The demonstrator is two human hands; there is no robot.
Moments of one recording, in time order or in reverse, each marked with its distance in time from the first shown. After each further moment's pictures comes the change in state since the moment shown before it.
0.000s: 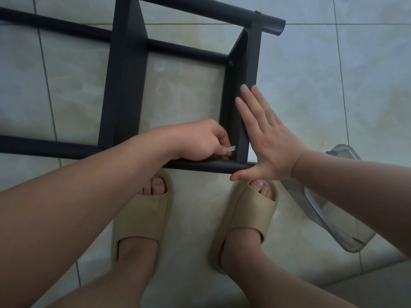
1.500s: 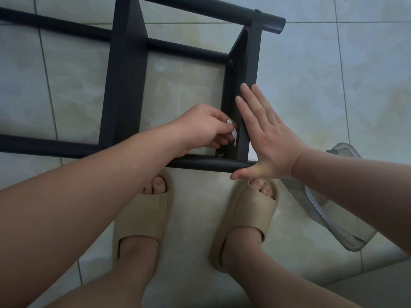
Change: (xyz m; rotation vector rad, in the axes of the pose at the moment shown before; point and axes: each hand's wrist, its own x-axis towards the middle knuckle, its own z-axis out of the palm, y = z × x) left_hand 0.006 0.005 0.002 -0.510 0.219 -0.023; right_hand 0.000 0.001 0.001 0.005 0.009 -0.005
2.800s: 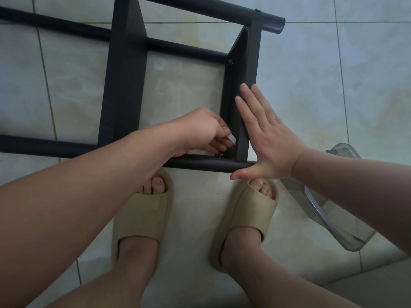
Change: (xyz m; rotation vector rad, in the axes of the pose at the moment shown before) left_hand 0.003 -0.002 -0.002 0.025 -0.080 -0.098; right_hand 0.000 -0.001 -0.001 -0.003 -0.008 0.006
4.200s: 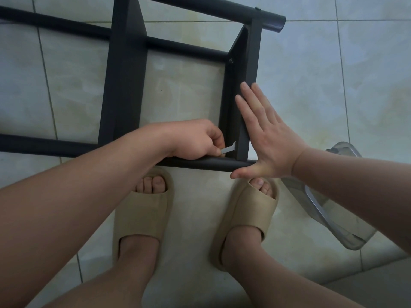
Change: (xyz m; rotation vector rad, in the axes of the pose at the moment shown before) left_hand -0.008 -0.007 -0.013 0.587 -0.153 0.061; right_hand 0.001 -0.003 -0.004 -0.010 -0.036 0.014
